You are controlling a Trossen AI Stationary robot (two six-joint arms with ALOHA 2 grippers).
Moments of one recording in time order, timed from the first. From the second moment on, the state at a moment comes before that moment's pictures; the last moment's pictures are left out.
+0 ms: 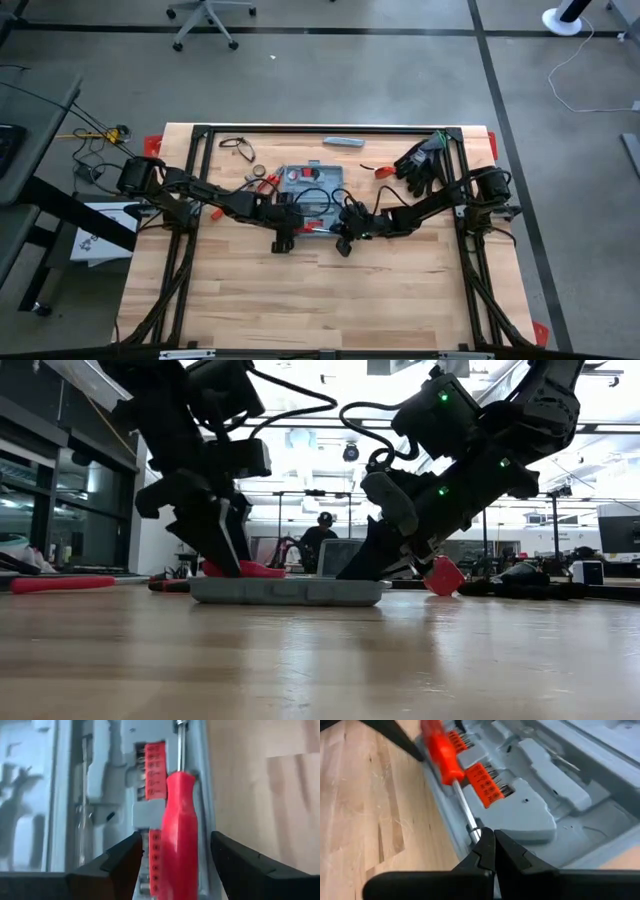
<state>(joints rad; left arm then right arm) -0.09 1.61 0.82 -0.26 -0.16 0.04 0.14 1.92 0.74 0.41 0.23 0.55</state>
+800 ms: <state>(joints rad) -0.03 1.67 0.82 -0.22 -0.05 0.01 0.14 1.92 0.74 0.42 0.24 0.55</state>
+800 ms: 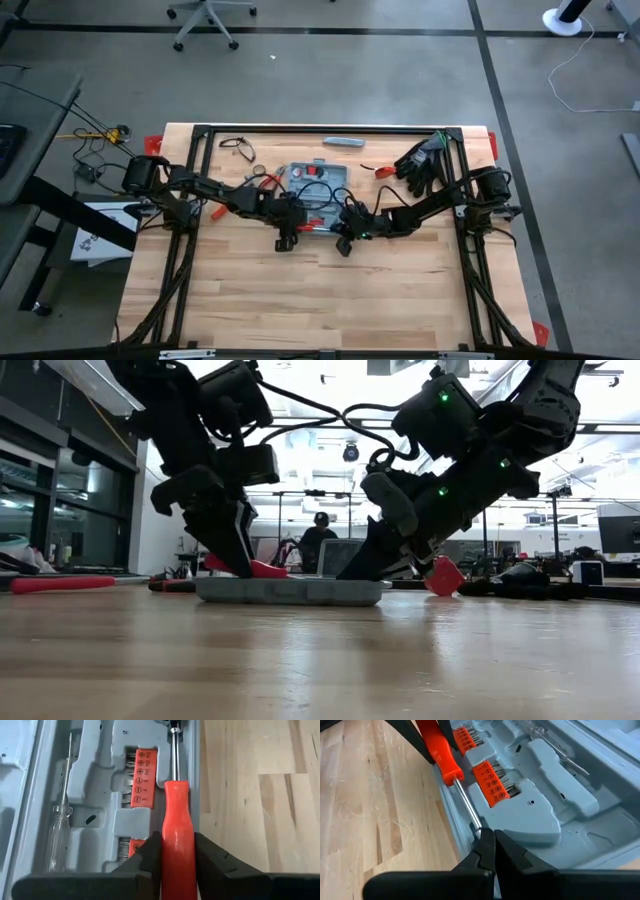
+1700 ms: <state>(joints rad) -0.15 1.34 0.82 -0.78 -0.56 -0.40 0.16 1.82 0.73 0.32 0.32 0.49</state>
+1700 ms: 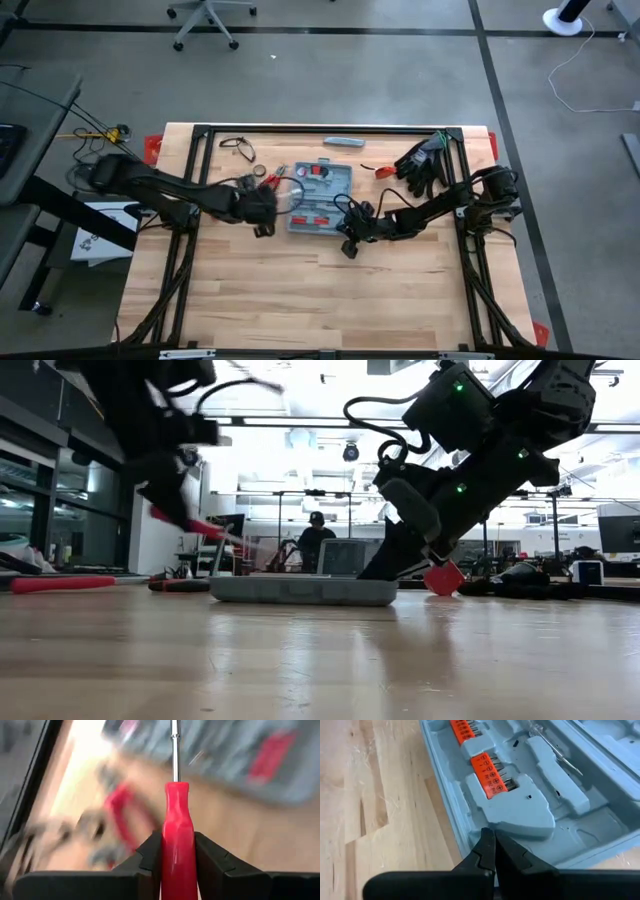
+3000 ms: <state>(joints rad) -0.49 1.32 0.59 -1.09 -0.55 -1.39 0.16 1.81 0.73 0.27 0.36 0.49</state>
